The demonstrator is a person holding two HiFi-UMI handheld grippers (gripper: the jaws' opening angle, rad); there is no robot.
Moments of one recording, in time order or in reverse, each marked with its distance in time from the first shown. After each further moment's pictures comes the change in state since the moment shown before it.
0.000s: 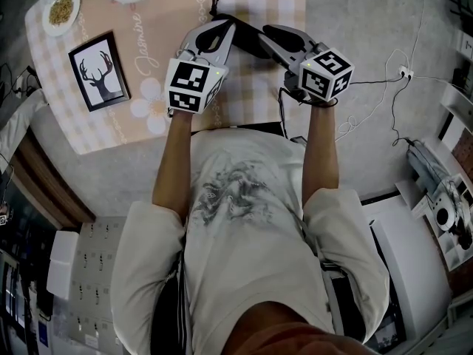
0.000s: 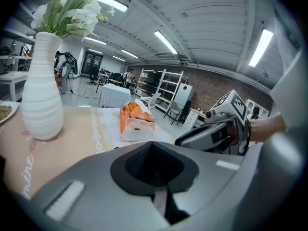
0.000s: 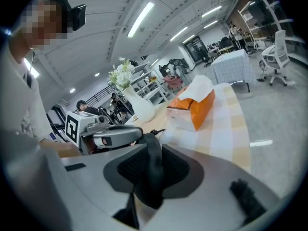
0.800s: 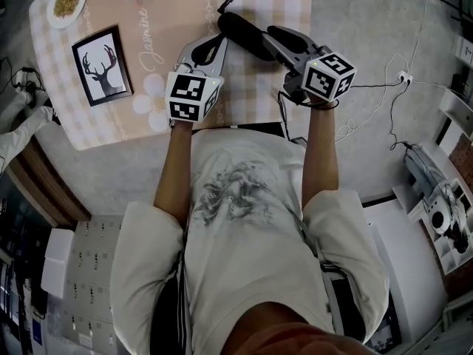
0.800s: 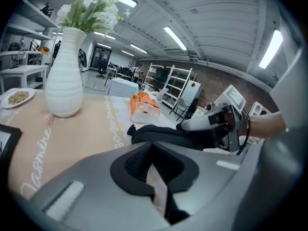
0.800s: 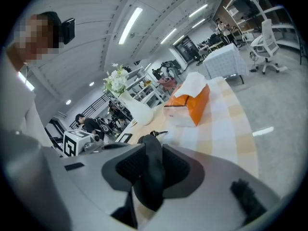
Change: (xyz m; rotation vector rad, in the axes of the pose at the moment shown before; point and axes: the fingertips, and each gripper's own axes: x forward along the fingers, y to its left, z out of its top) left arm -0.031 0.008 -0.038 -0.087 0.048 0.080; right arm 0.002 0.000 0.000 0.113 -0.052 -0.008
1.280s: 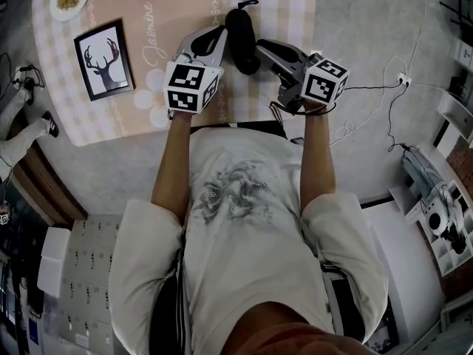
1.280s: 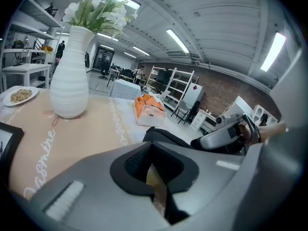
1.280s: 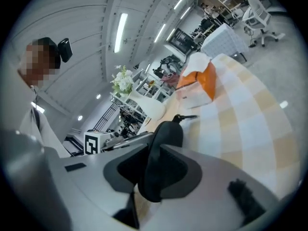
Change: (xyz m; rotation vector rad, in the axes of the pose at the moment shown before) left arm 0.000 0.014 0.002 -0.021 -0.011 0.004; right arm 0.006 0.037 -0.029 0.177 -0.004 0.172
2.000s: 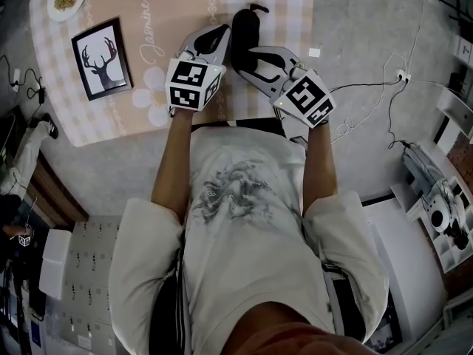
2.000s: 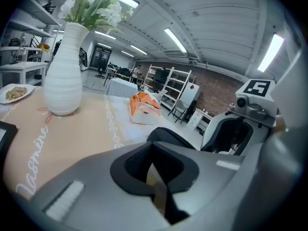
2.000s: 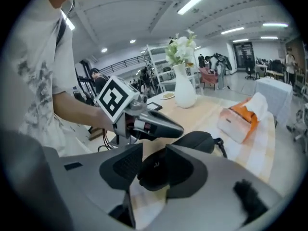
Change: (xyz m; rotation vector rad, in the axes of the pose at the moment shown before) left arm 0.005 -0.012 -0.006 0.006 0.010 -0.037; right arm 0.011 0.054 -0.041 -0.722 0.368 -0.046
